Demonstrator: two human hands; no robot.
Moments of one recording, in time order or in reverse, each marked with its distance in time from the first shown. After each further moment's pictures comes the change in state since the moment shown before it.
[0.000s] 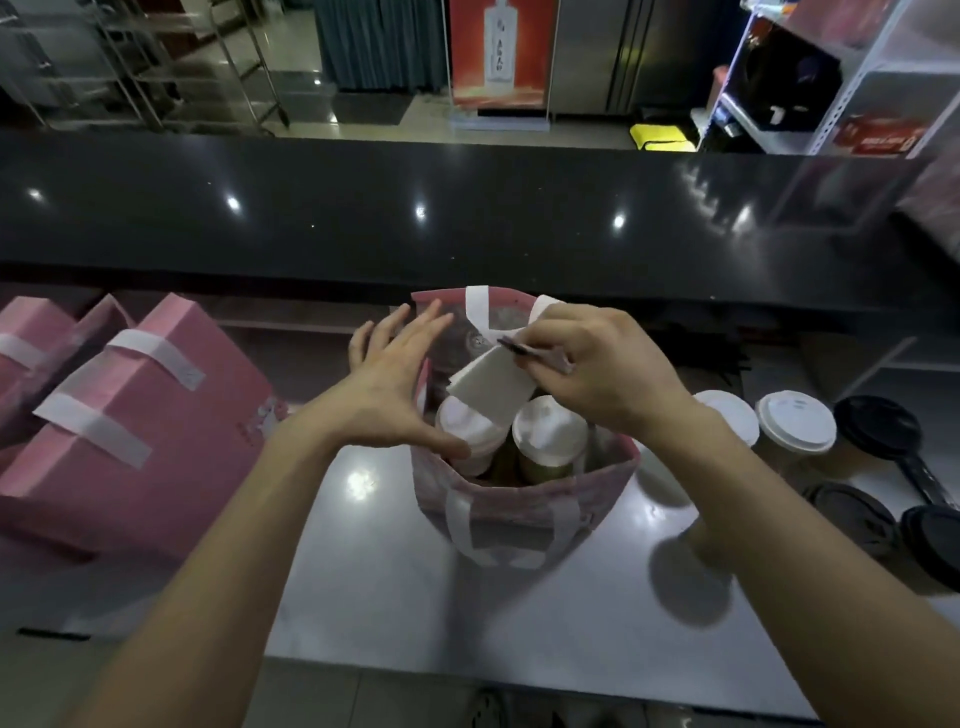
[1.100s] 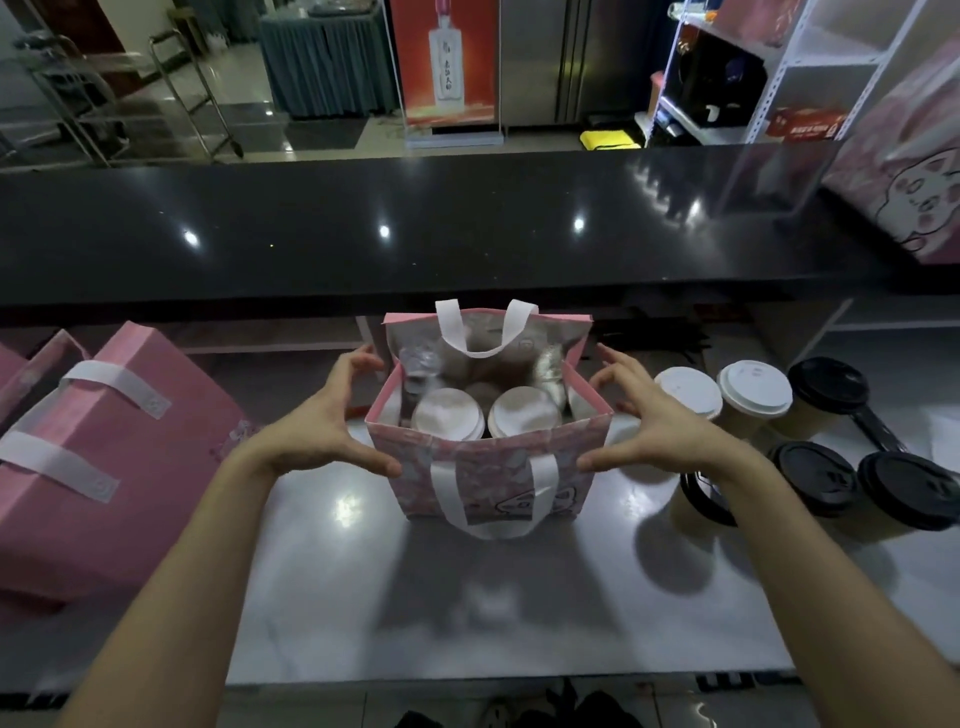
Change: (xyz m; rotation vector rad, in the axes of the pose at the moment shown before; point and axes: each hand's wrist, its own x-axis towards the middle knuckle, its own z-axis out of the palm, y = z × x) left_hand -0.008 -0.068 0.021 -0.517 -0.159 -0.039; right_hand -0.122 0.088 0.012 0.491 -0.367 0.578
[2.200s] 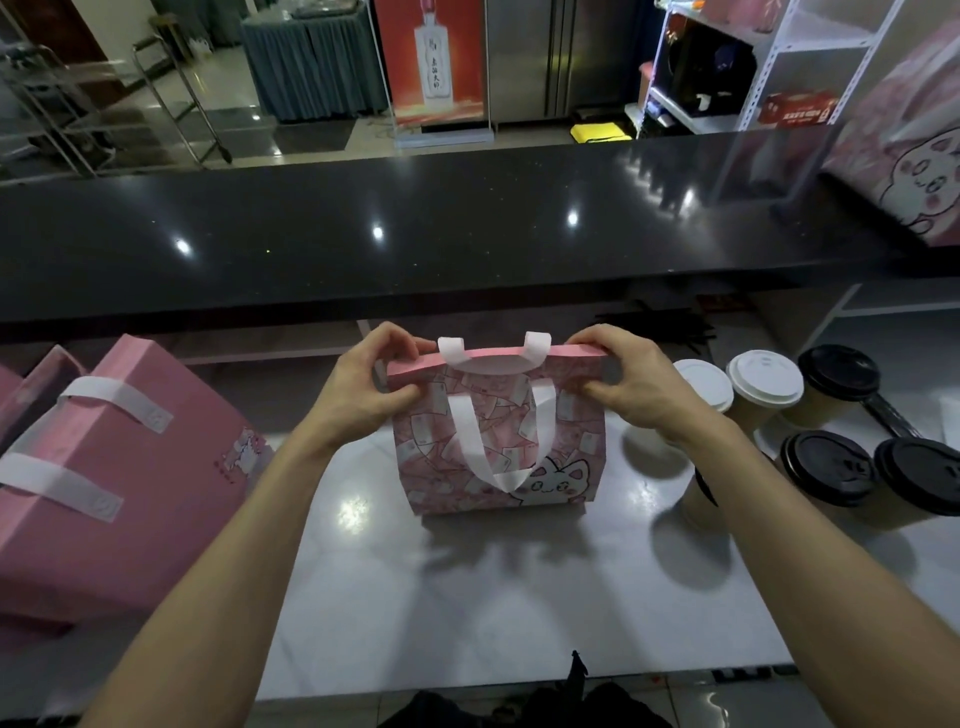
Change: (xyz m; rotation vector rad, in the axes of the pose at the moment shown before) left_hand 0.042 0.023 0.016 0.009 0.326 0.242; right_hand 0.048 -0.017 0.007 -0.064 0.324 -0.054
